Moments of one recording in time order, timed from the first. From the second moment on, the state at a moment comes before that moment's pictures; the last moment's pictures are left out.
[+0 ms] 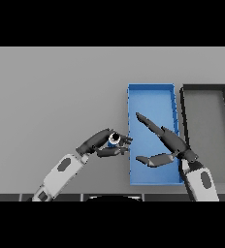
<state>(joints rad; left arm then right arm) -0.32 0.17 -0.58 -1.56 0.15 -0.18 -0.03 -0.12 -0.35 0.20 -2.05 -0.25 0.41 0.20</state>
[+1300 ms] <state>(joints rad) -0.35 0.20 -0.59 -1.55 0.08 -0.21 -0.02 -0.61 -0.15 0.41 -1.72 -0.29 0.59 0.36</state>
